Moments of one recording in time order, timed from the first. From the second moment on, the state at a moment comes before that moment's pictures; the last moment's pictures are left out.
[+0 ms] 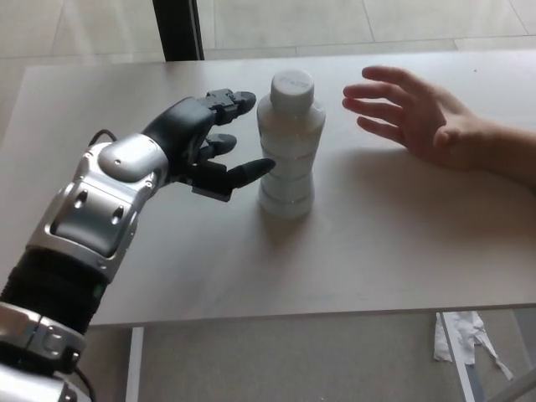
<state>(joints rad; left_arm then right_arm) -0.70 0.33 -0.30 0.41 -0.03 0.45 -0.34 -0.06 -0.72 -0.45 0.86 0.16 -0.02 0.15</state>
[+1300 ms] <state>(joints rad) -0.64 -0.09 -0.15 0.65 0.04 0.28 0.01 -0.07 -0.71 -0.45 0.83 0.16 -0.02 0.15</state>
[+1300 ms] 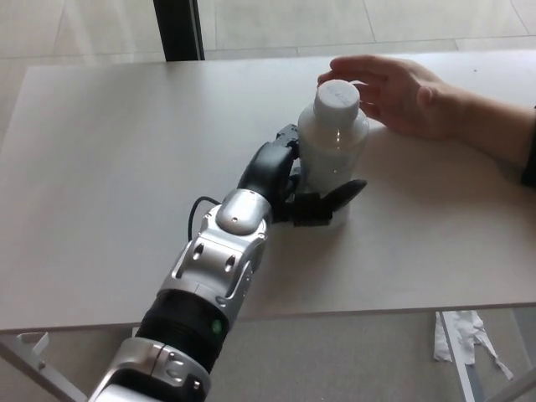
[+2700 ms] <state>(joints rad) -0.80 -0.09 -0.11 0.87 0.08 0.07 0.50 -0.09 -0.67 -0.43 0.84 0.15 -0.04 0.09</state>
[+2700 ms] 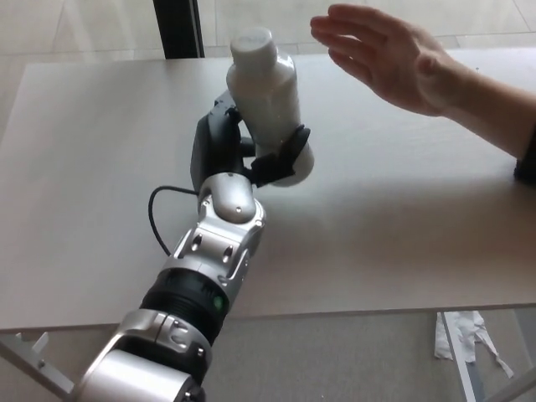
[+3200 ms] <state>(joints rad) -1.17 -0.12 -0.06 0.91 0.07 0.07 0.52 -0.12 -0.65 -0.42 0.82 0.15 -0.03 0.07</state>
